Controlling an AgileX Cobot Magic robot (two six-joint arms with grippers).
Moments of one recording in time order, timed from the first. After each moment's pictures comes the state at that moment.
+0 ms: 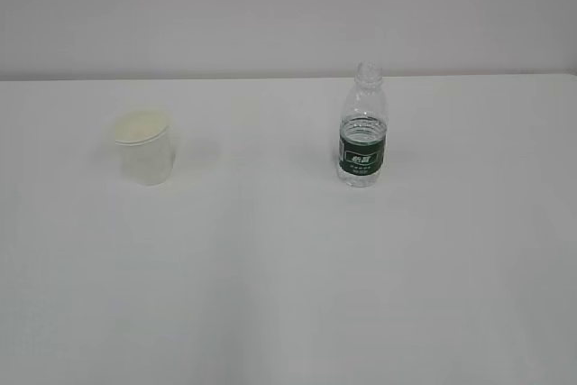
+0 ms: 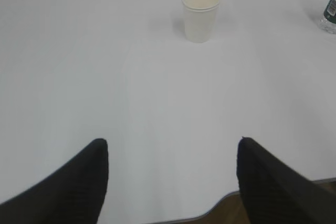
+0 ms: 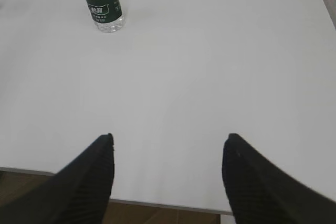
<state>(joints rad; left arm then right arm) 0.00 0.00 -0.53 -0.11 1.09 0.06 0.07 -0.02 -0.49 0.00 1.14 -0.05</state>
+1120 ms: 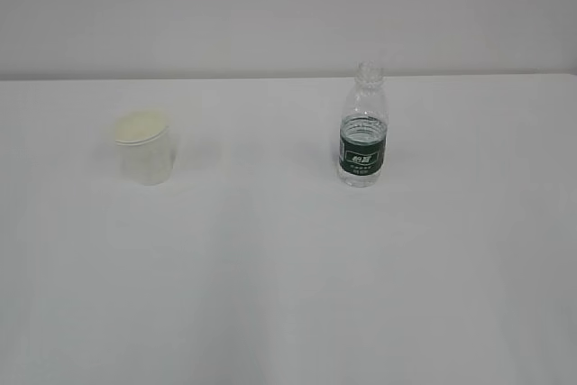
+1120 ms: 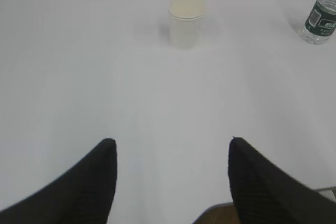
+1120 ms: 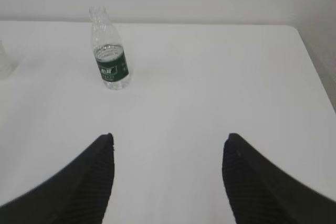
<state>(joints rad) 0.00 0.12 -0.57 -0.17 1.04 0.06 0.07 0.04 -0.59 0.00 1.04 -0.05</state>
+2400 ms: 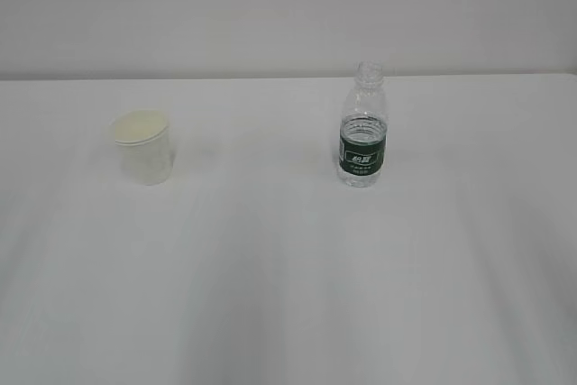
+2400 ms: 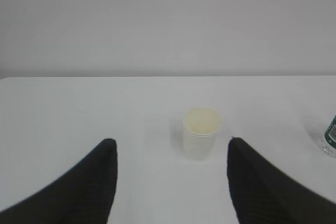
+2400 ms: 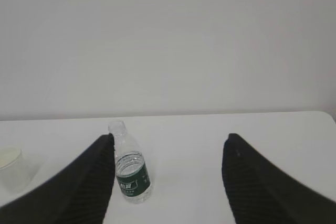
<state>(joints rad) -0.05 0.53 -0.60 -0.18 0.42 0.06 0.10 0.44 -0.61 0.10 0.42 -0.05</state>
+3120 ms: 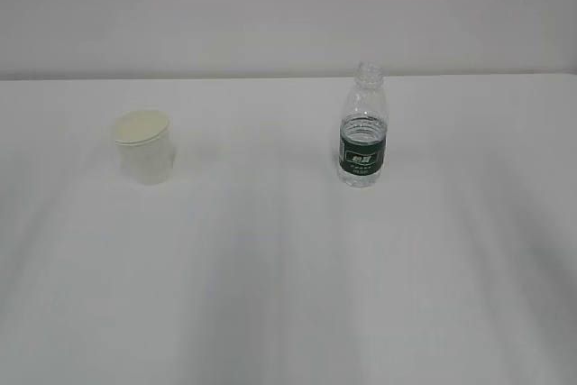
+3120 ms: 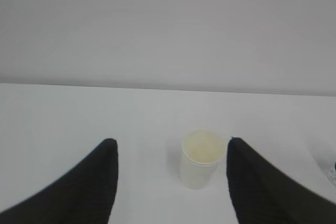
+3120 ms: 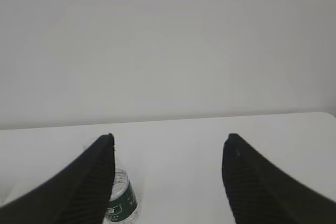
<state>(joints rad) -0.07 0.79 -0.60 -0.24 0.16 0.06 0.10 0.76 -0.61 0.11 0.11 -0.05</state>
